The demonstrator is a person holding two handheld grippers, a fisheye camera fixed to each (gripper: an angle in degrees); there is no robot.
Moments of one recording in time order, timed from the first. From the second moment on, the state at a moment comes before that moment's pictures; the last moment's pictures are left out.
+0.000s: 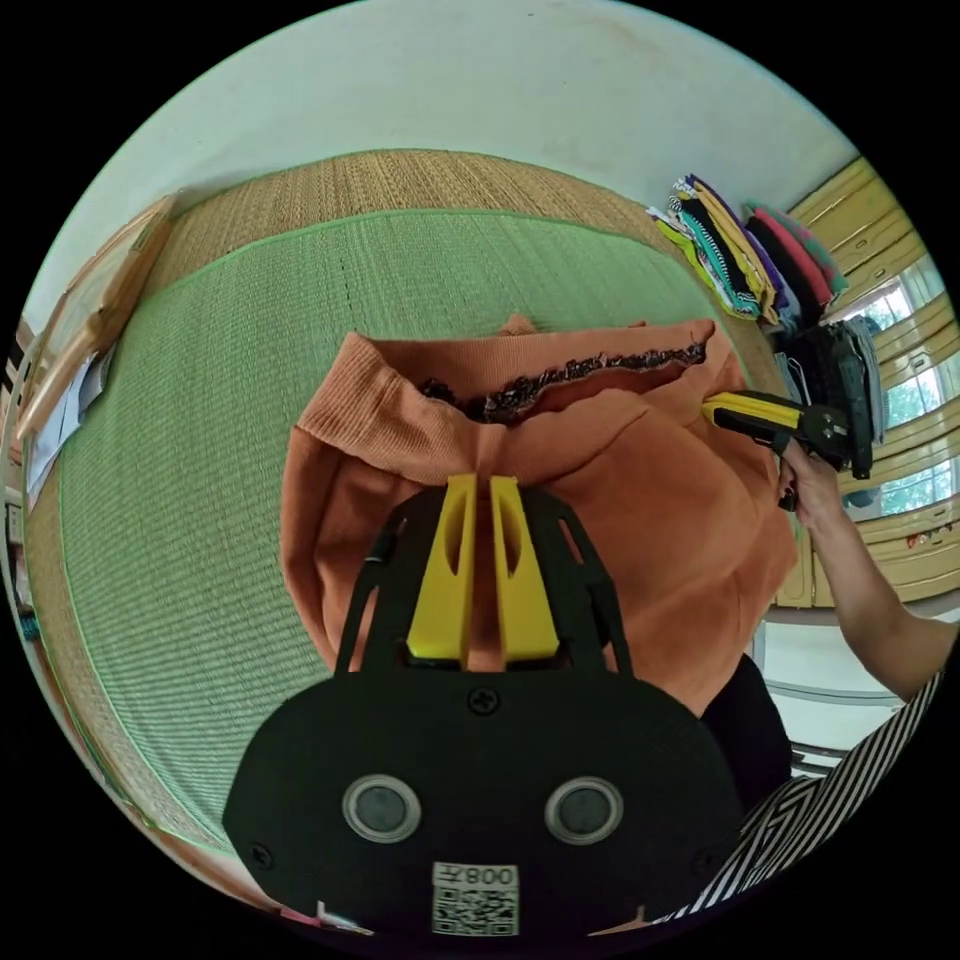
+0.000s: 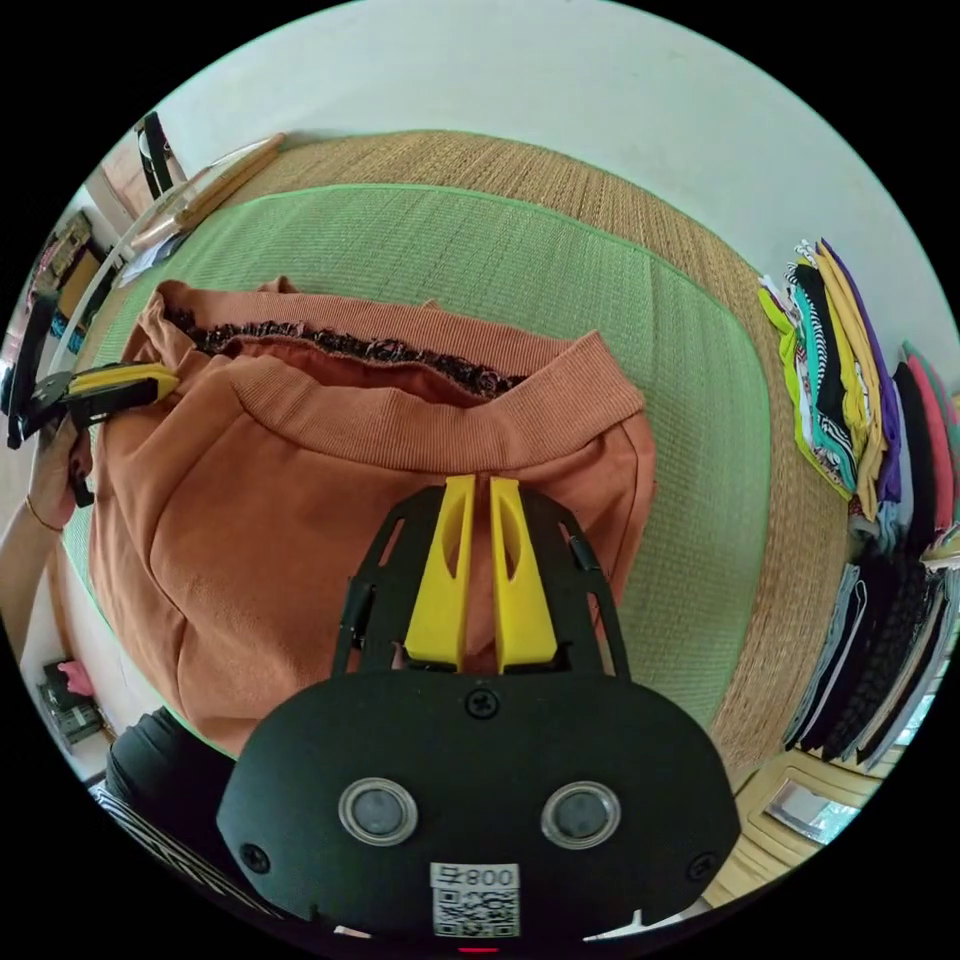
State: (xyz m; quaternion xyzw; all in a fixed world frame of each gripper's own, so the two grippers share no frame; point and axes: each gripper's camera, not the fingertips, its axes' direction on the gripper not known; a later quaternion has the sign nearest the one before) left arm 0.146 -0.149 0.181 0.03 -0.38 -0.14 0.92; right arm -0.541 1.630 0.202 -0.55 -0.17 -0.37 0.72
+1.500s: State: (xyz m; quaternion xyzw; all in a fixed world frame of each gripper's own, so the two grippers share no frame) left arm 0.238 -0.073 0.081 0.19 -0.38 -0.15 0.89; right arm -0.529 1.589 0.202 -0.54 -0.26 -0.22 0.77
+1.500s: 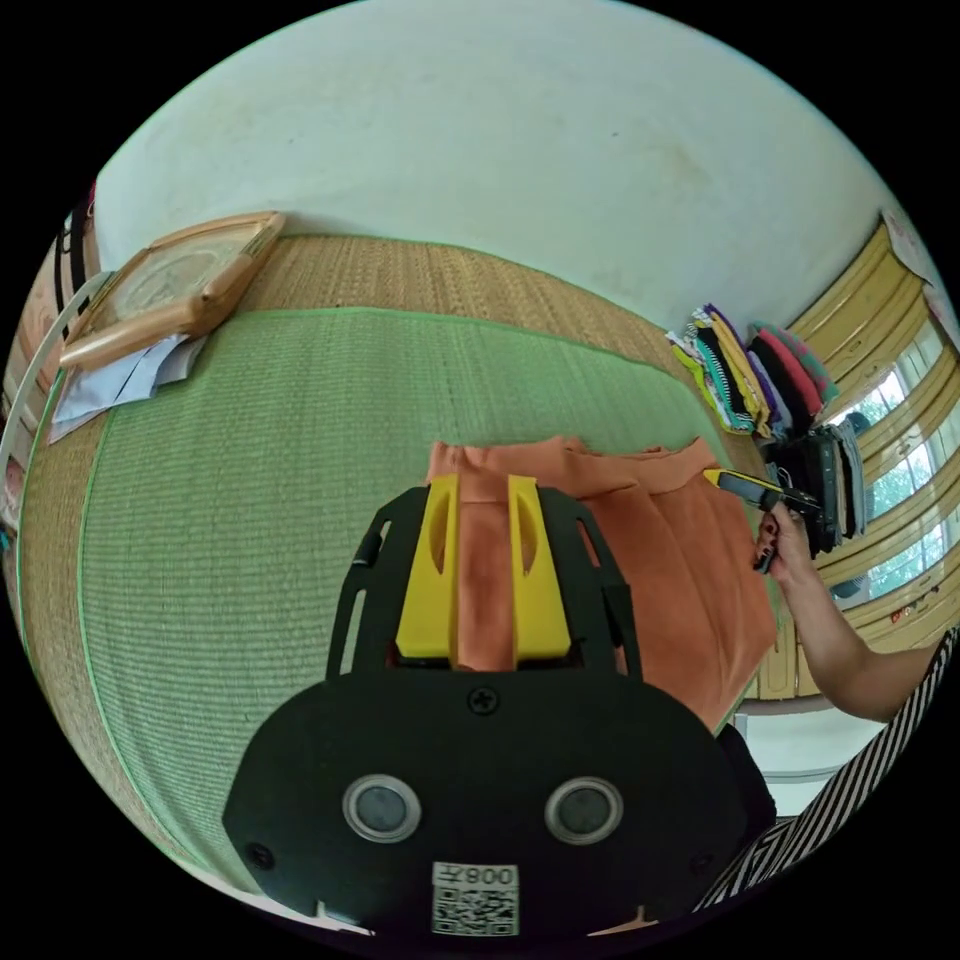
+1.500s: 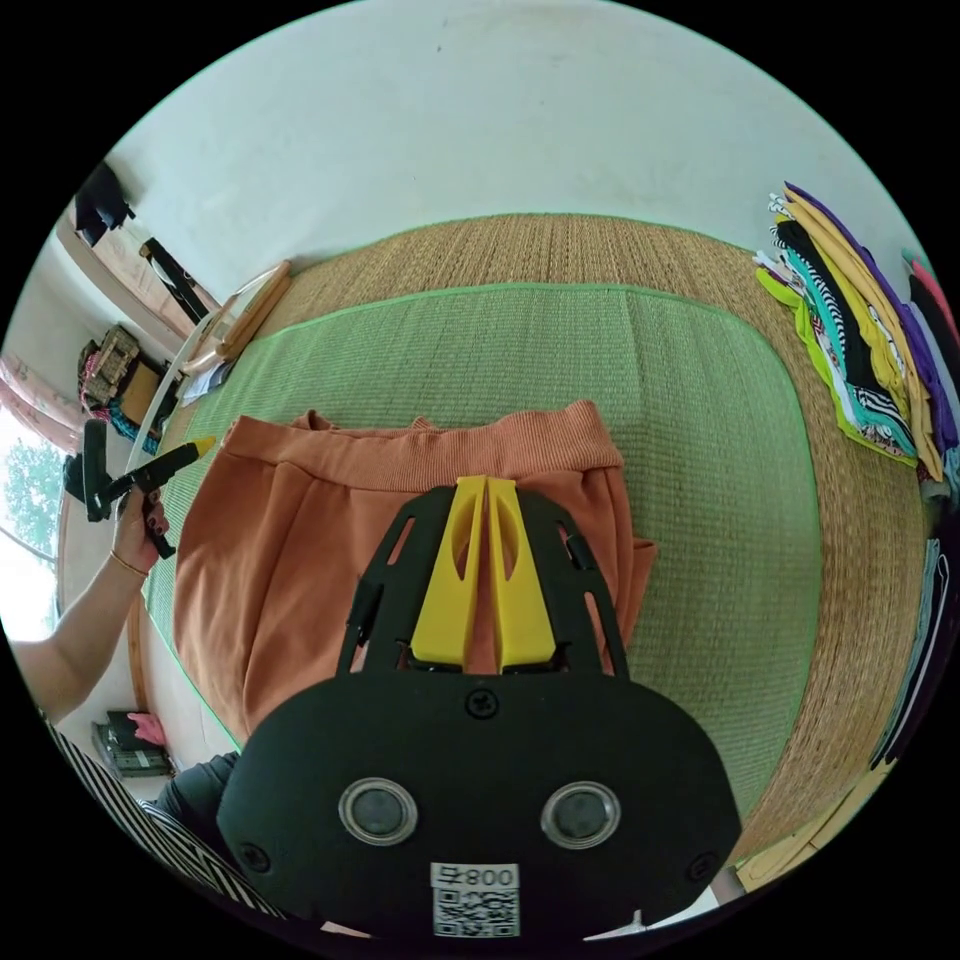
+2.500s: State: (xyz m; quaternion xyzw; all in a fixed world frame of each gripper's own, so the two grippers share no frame) left arm 0.174 -0.018 0.124 0.23 -0.38 -0.17 0.88; right arm -0.414 1.579 0.222 -0.53 -0.28 -0.16 0.79
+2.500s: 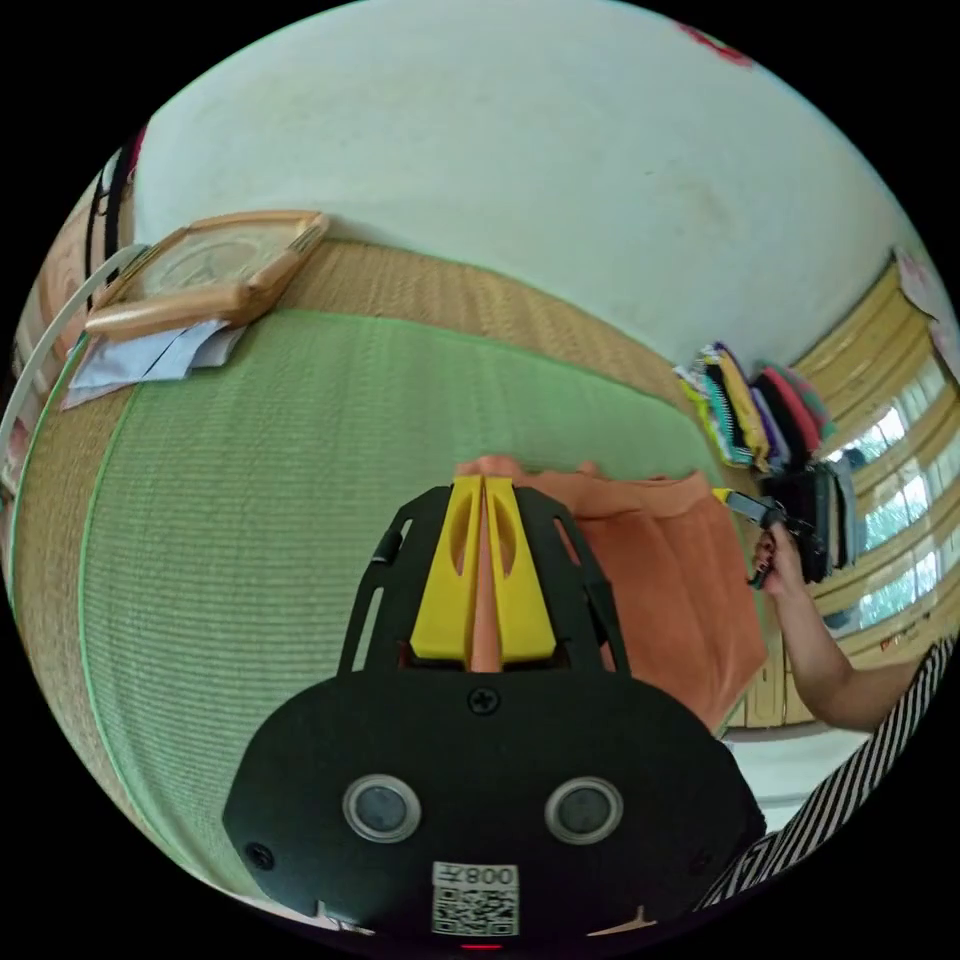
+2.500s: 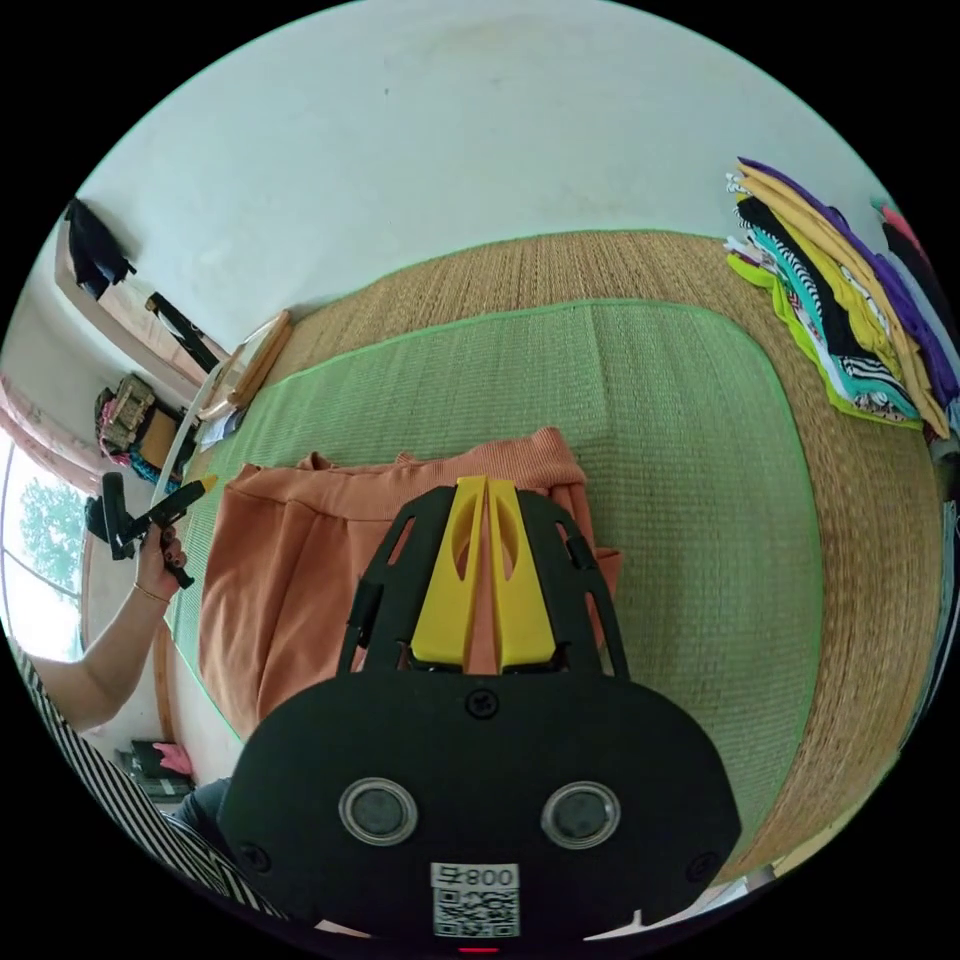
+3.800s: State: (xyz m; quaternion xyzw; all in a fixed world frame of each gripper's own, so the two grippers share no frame) left arm 0.005 0.056 0.284 0.13 -0.34 -0.19 0.91; right arm -0.277 1.592 0.192 -0.59 -0.27 -0.17 0.74
